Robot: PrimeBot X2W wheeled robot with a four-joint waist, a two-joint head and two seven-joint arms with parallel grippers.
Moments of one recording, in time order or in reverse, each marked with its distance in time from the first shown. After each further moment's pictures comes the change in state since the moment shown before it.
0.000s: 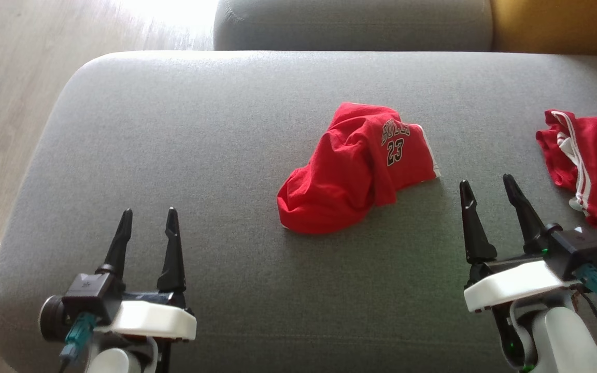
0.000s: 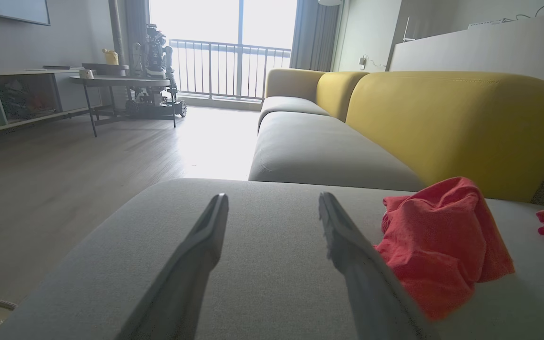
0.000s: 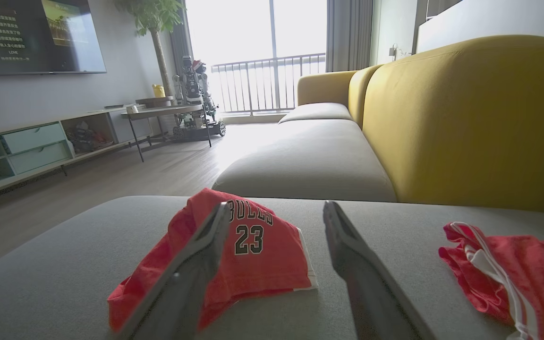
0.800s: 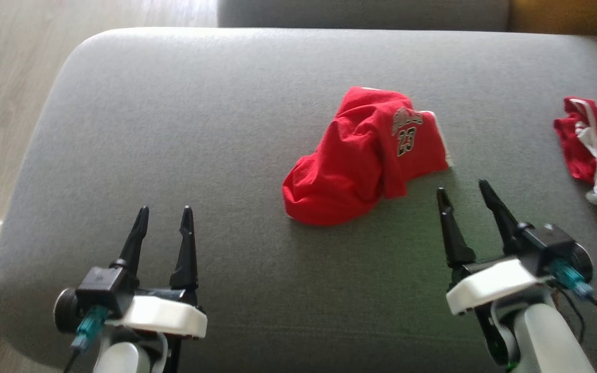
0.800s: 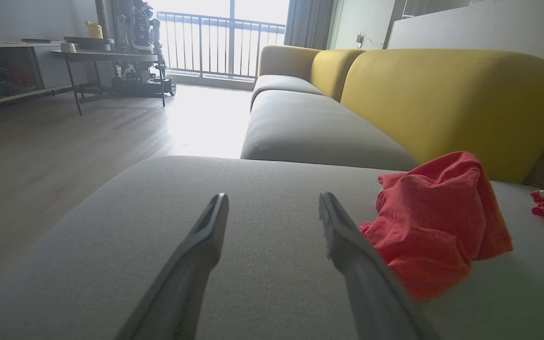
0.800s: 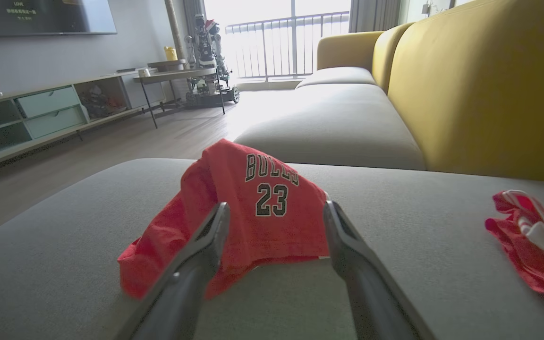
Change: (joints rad) left arm -0.020 -0.014 -0.020 0.033 -0.006 -0.026 0.000; right arm -0.019 0.000 0.048 0.059 -0.019 0.000 0.011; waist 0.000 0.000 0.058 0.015
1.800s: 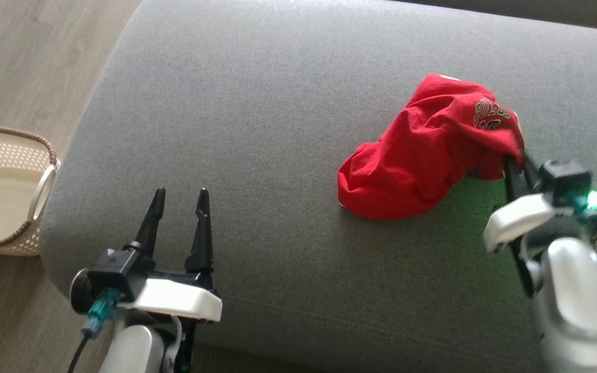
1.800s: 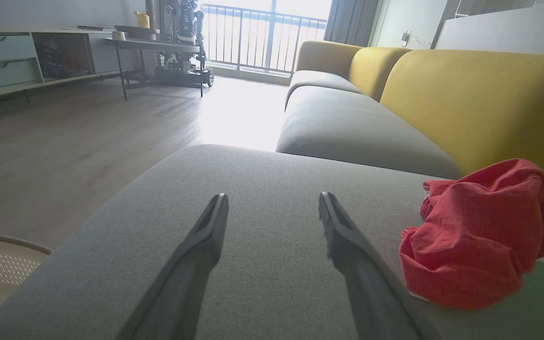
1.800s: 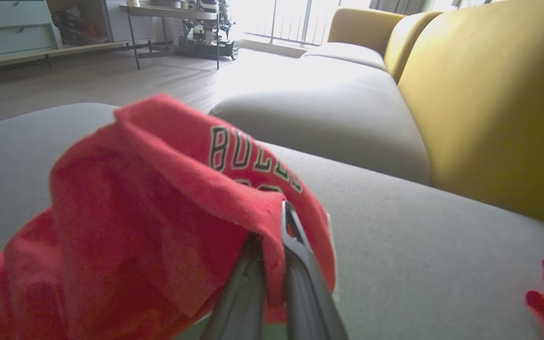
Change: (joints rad) left arm -0.071 -0.003 -0.067 0.013 -0.049 0.021 0.000; right arm -0.293 -0.017 -0.183 0.352 -0.254 0.000 -0.020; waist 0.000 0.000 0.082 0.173
